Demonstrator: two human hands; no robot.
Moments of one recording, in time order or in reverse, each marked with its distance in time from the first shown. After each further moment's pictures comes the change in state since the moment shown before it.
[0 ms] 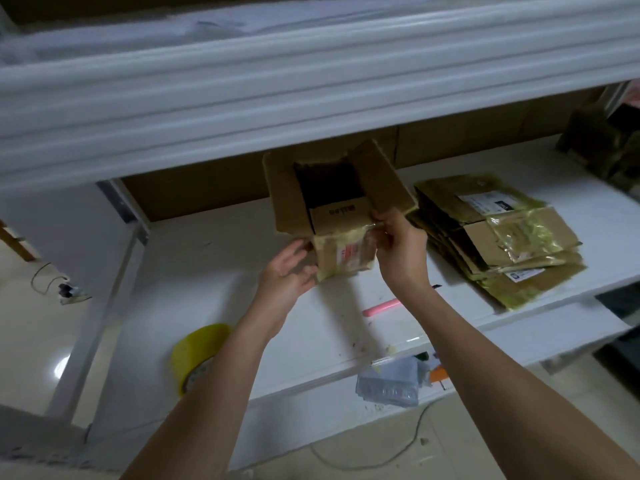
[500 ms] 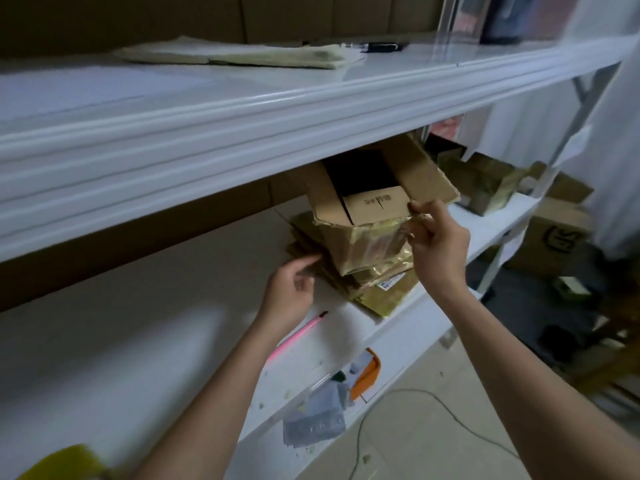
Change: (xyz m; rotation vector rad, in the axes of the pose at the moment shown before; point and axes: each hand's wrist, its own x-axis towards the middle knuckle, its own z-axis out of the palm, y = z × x) left_hand 0.028 0.011 0.160 0.467 -0.345 0.323; right_hand 0.010 0.038 -0.202 -0.119 0.512 0.059
